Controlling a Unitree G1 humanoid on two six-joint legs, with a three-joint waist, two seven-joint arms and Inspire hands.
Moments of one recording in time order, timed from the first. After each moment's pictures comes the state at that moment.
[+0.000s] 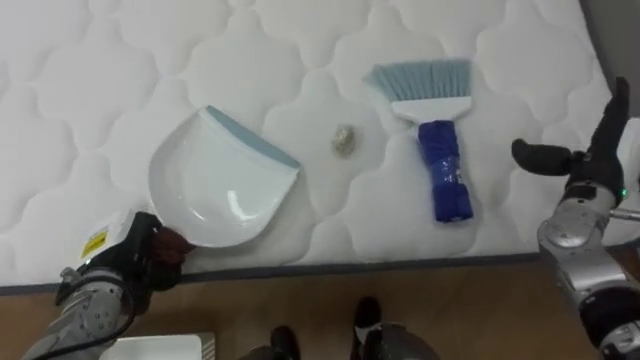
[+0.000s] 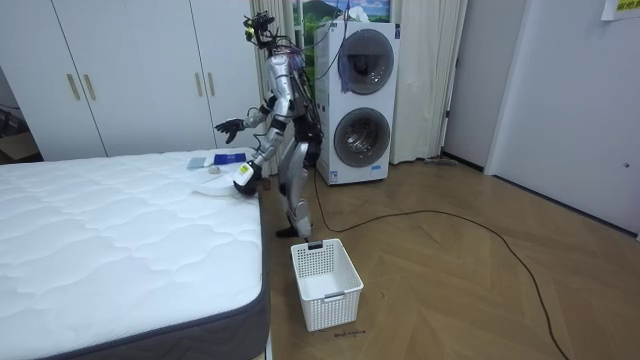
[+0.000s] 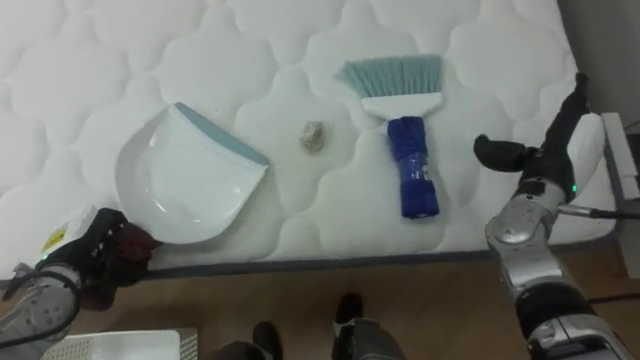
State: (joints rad) left arm -0.25 0.54 -0.39 0.95 0.33 -0.17 0.26; right arm -0.42 -0.48 0.25 0.91 0.09 -0.27 -0.70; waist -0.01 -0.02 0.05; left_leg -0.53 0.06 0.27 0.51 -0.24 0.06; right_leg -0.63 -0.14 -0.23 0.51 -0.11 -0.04
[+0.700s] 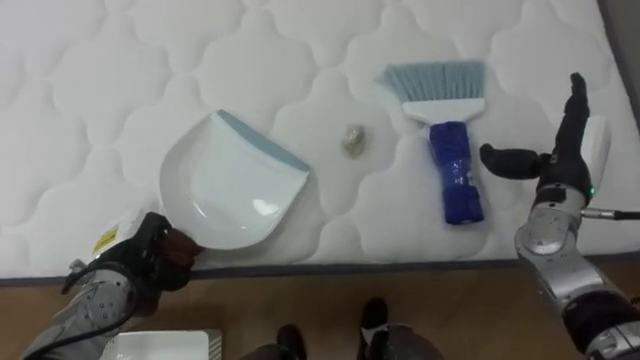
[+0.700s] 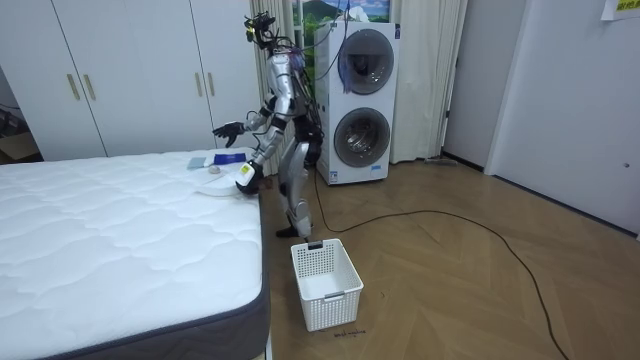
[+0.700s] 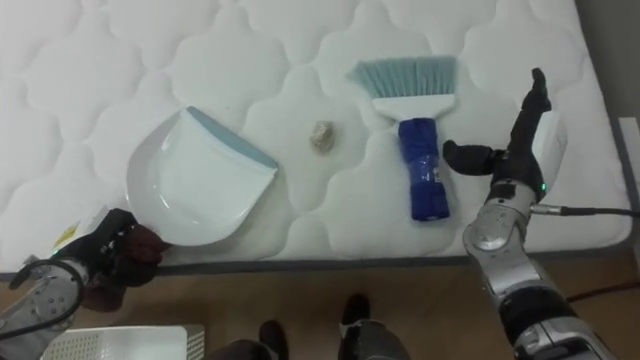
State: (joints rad) left arm -0.27 0.53 -0.39 0.95 0.32 -0.16 0.17; right arm -0.41 -0.45 0.30 0.93 0.09 -0.31 -0.70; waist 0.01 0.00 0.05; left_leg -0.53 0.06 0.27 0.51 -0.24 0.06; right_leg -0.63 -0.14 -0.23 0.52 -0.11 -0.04
